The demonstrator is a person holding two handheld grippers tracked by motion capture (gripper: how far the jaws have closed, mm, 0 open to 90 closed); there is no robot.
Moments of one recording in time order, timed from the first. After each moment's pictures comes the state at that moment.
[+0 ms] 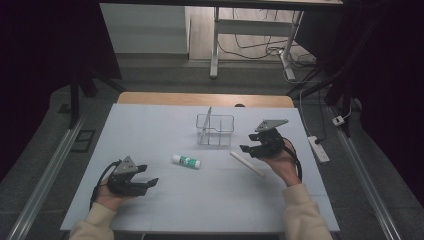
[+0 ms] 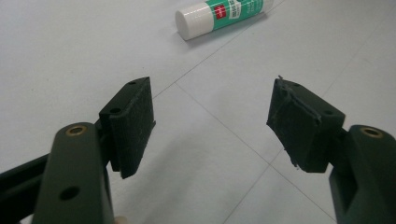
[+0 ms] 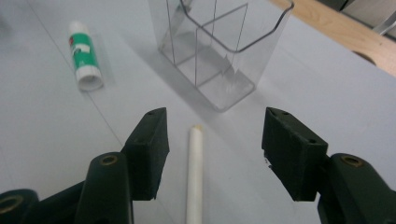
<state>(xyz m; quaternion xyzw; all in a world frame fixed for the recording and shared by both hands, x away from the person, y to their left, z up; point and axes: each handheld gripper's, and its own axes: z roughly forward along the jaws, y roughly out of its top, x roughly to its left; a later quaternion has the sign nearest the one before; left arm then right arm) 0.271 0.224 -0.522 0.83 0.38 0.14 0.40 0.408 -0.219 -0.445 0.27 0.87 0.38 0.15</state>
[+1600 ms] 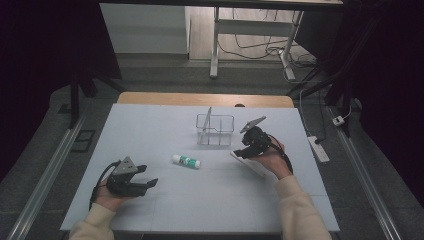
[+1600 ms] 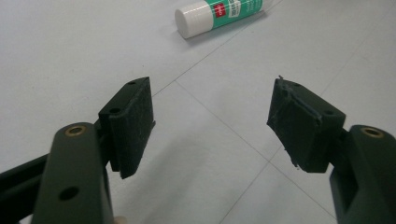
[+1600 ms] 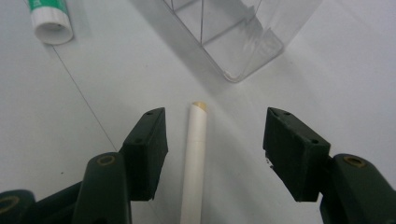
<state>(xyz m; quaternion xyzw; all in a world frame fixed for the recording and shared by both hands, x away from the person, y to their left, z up) 0.270 0.225 -0.522 0.83 0.38 0.14 0.39 0.435 -0.189 -0.474 0.27 0.92 0.27 0.11</state>
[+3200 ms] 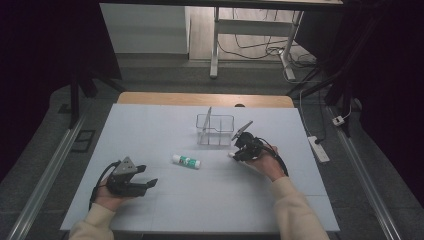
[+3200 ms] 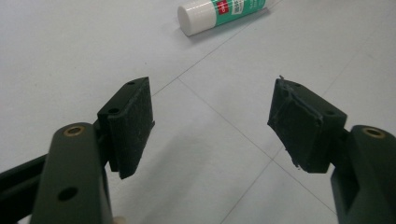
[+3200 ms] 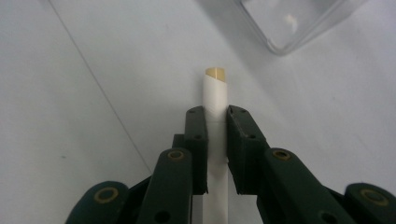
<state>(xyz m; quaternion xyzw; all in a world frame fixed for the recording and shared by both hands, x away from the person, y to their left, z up) 0.270 0.225 -0.523 0.83 0.38 0.14 0.39 0.435 -0.170 -0.496 0.24 0.95 0.20 0.07</state>
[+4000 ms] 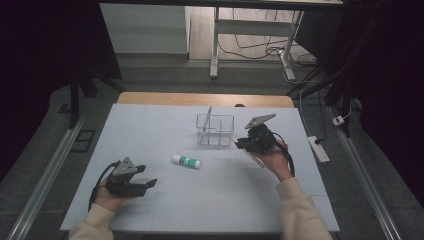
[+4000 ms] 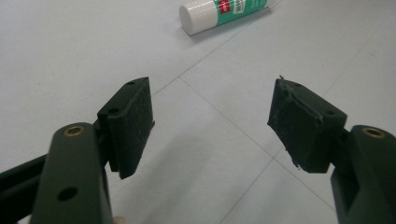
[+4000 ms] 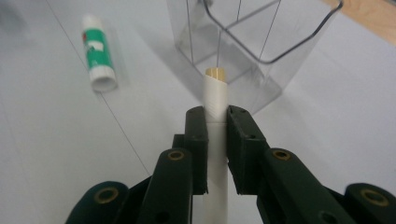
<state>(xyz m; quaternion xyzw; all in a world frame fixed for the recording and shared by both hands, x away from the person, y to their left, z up) 0.269 0.226 -0.523 0.83 0.38 0.14 0.39 0.423 -0.196 -0.447 0.26 0.90 0.35 0.11</state>
